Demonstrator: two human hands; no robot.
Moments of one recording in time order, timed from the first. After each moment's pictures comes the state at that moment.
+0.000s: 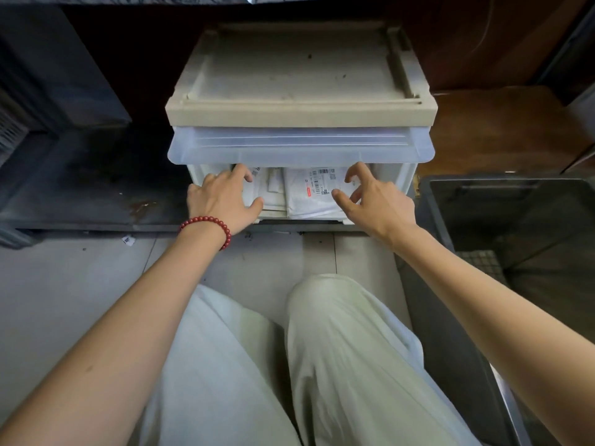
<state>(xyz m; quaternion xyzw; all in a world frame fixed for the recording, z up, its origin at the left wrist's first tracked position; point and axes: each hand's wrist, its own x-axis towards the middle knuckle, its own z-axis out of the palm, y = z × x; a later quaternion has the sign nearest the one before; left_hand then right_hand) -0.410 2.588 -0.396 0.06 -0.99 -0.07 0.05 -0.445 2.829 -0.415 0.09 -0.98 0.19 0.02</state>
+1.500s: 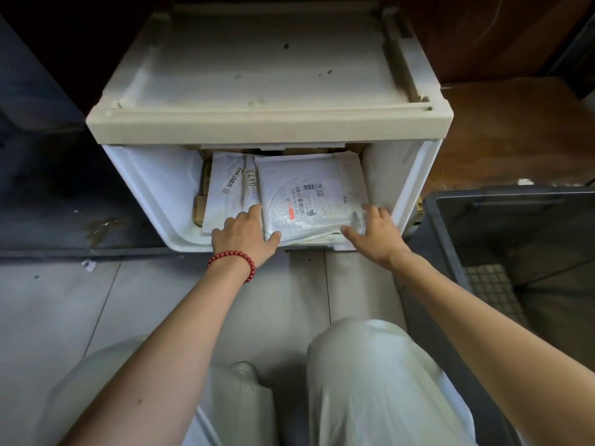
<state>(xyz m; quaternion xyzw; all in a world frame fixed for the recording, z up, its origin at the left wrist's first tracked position) -0.492 2.637 -0.482 0.10 -0.99 -0.09 -0.08 -0.522 2.858 -0.498 -0.01 -0.94 0.30 -0.15</state>
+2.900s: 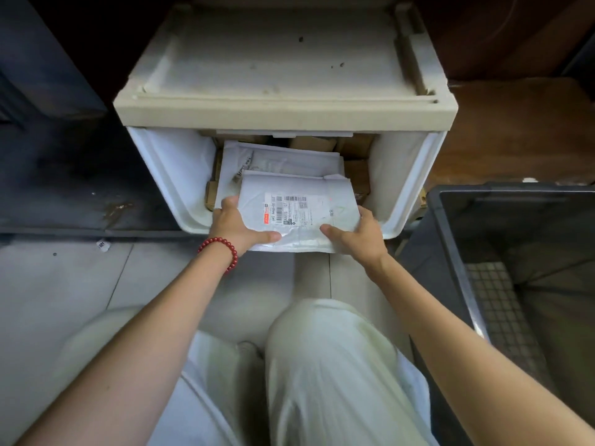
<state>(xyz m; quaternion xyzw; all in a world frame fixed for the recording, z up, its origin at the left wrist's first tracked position) -0.465 2.611 -0.473 0.21 -0.90 -0.38 -0.06 -0.492 2.830 -0.510 -0.10 -0.82 0.55 -0.12</state>
